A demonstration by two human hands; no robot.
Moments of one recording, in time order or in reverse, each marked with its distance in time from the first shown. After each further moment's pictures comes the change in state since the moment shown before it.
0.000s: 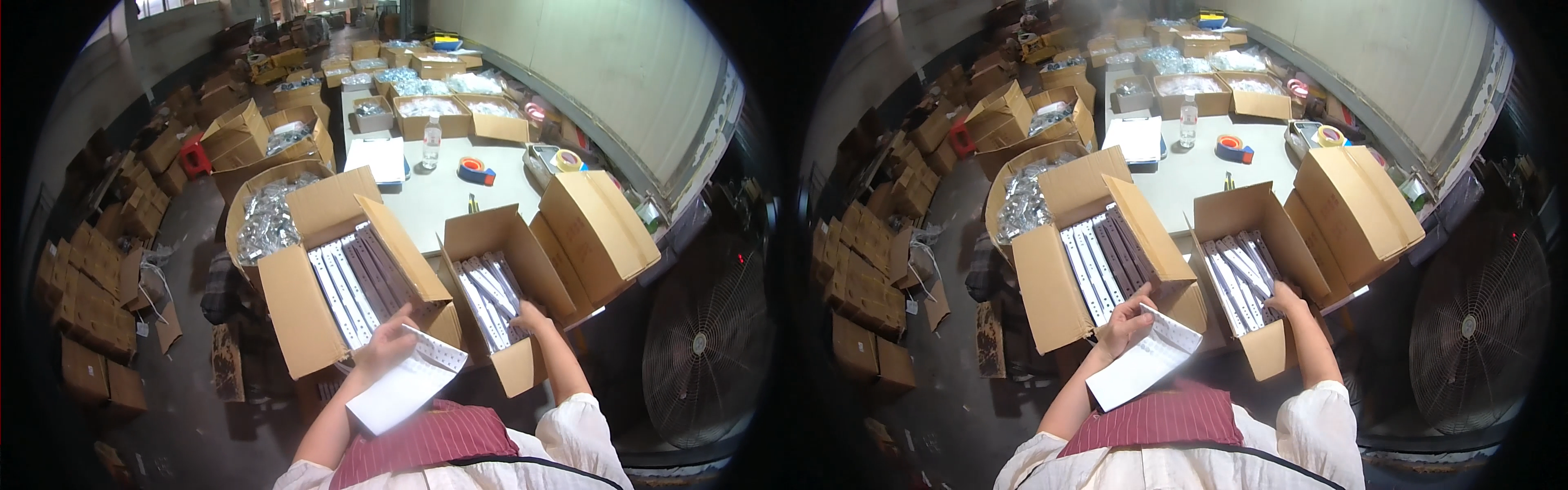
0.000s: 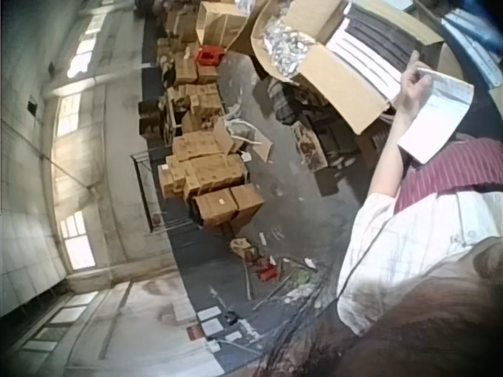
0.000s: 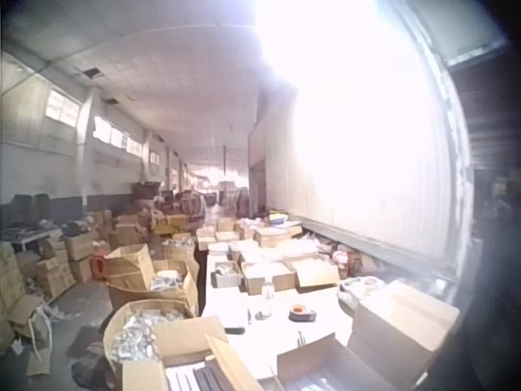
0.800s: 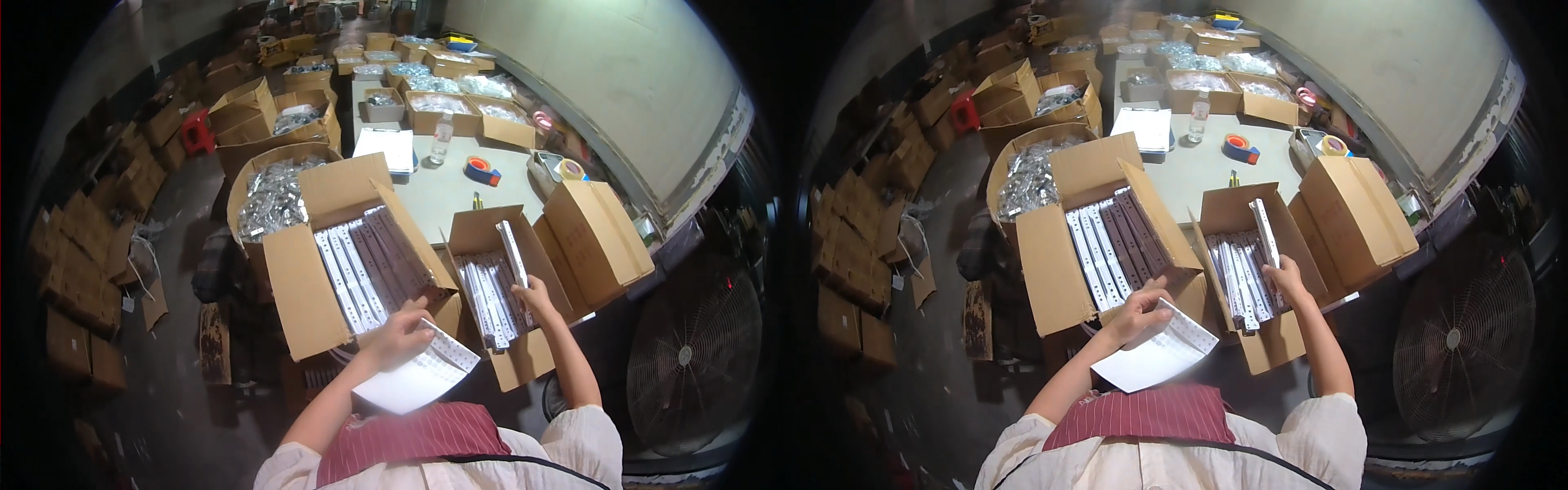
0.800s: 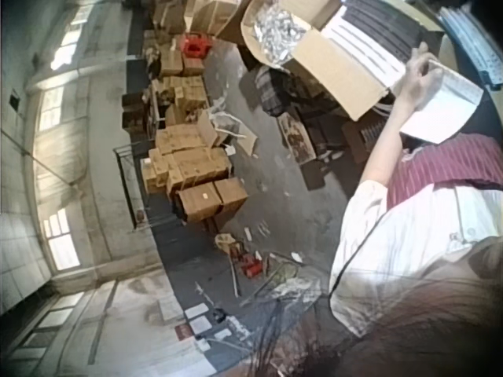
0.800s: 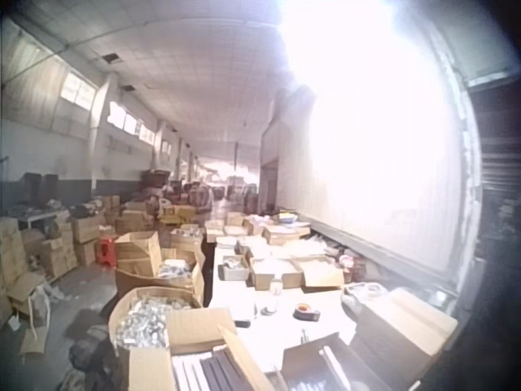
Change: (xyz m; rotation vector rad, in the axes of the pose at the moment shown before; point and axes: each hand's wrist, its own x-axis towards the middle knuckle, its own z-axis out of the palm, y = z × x) left_hand -0.006 0.001 0.000 0.366 -0.134 0.123; right_hand -0.012 -0.113 -0.066 0.669 0.202 0.216
